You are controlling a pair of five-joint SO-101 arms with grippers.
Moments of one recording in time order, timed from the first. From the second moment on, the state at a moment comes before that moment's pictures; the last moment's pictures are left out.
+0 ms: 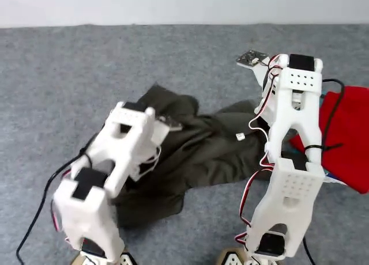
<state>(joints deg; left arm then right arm) 10.6 17.6 19.8 93.8 -20.3 6.3 34.5 -35.6 99.3 48.0</state>
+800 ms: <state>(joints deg) 10.5 5.8 1.3 84.4 -8.6 6.3 34.5 -35.6 100.1 48.0</state>
